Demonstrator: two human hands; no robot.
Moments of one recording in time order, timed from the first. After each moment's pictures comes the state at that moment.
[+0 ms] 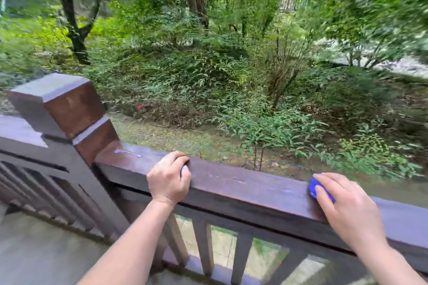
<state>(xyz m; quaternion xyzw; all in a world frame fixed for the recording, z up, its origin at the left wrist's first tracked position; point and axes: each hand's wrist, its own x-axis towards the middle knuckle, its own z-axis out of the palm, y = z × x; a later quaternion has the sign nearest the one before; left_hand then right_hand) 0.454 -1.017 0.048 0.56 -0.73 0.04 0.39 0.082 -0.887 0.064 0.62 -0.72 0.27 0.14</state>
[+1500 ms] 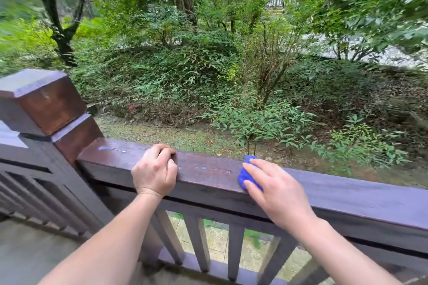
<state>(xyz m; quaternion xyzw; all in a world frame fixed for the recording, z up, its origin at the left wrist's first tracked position) 0.447 -1.011 0.054 0.60 -0.73 0.05 0.33 0.166 -0.906 0.064 0.74 -0.63 0.24 0.08</state>
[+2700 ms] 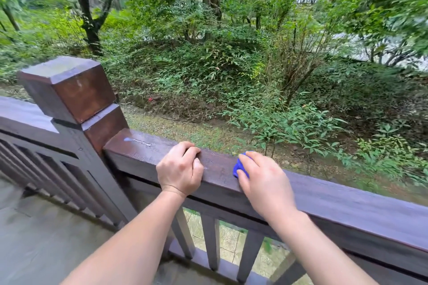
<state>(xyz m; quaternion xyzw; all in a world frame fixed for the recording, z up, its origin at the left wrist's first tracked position) 0.451 -1.014 0.050 0.58 -0.73 0.06 0.36 0.241 -0.961 0.068 0.74 -0.62 0.26 0.06</state>
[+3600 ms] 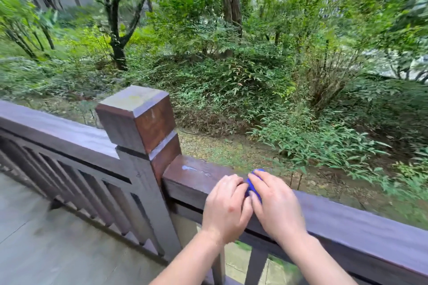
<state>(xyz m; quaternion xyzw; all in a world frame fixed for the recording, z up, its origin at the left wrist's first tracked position) 0.519 -1.019 0.042 0.45 -0.81 0.04 0.37 0.367 -1.007 0.071 0.77 -0.58 0.27 0.08</state>
